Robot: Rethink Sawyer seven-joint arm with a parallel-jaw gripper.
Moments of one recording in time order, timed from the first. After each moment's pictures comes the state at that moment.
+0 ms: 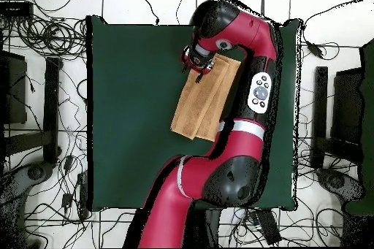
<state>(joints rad) -0.28 0.44 -0.92 0.01 1.00 1.73 1.99</state>
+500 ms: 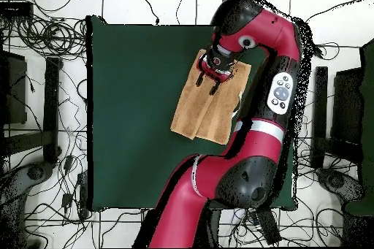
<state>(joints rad) -0.36 0.43 -1.02 0.01 1.02 1.97 1.99</state>
